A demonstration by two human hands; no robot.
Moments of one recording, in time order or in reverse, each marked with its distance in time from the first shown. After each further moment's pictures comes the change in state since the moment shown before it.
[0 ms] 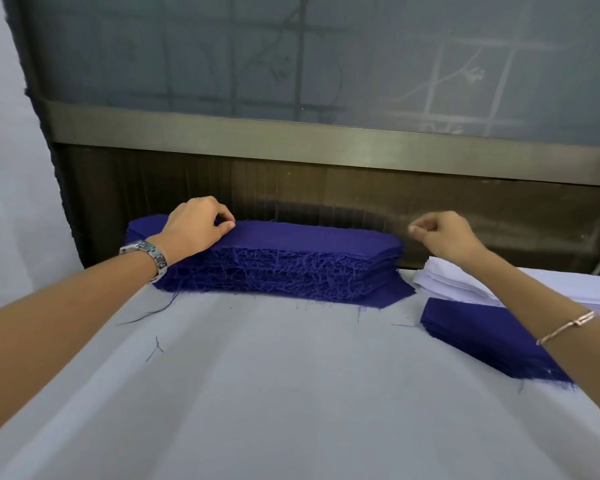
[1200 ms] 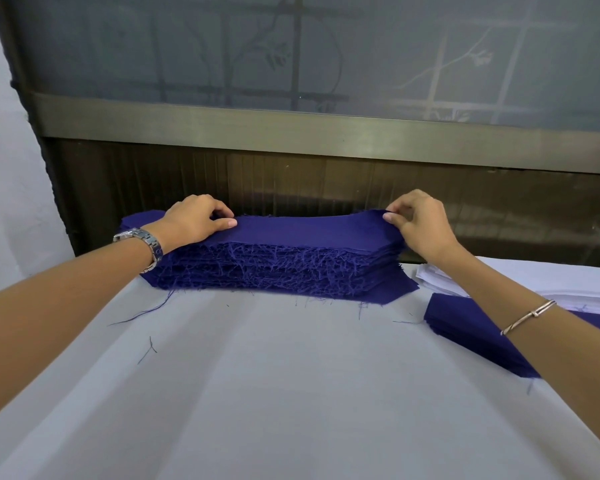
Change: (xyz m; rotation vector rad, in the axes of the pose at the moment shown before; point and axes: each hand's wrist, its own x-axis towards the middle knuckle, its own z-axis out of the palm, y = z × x) left_hand 0.021 -0.012 0.010 -0.106 -0.176 -0.037; right_hand 0.005 -0.023 0.032 0.004 0.189 -0.264
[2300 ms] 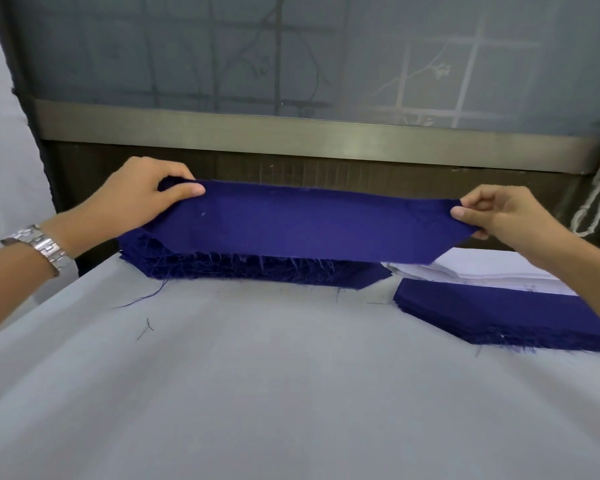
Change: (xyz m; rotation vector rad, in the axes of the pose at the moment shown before) left_hand -0.084 0.014 -0.071 -0.165 0.280 0.313; right_hand -0.053 0.038 -0.141 0.417 -0.141 0.159
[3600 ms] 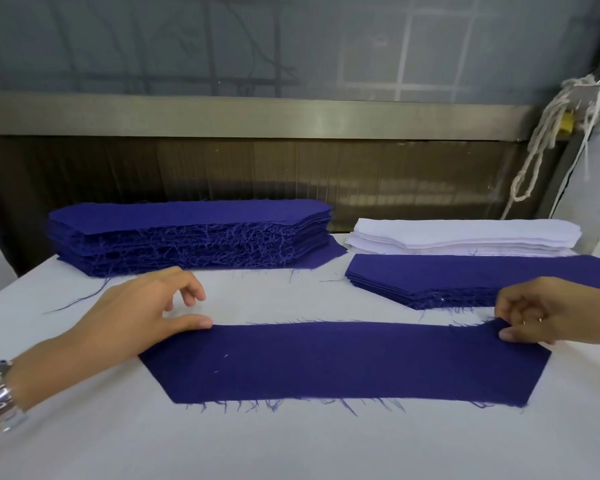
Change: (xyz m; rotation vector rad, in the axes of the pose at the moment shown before) left_hand -0.095 0.073 0.090 0.124 -0.348 -0.070; right_hand -0.141 0.059 -0.089 -0.488 -0.605 0.449
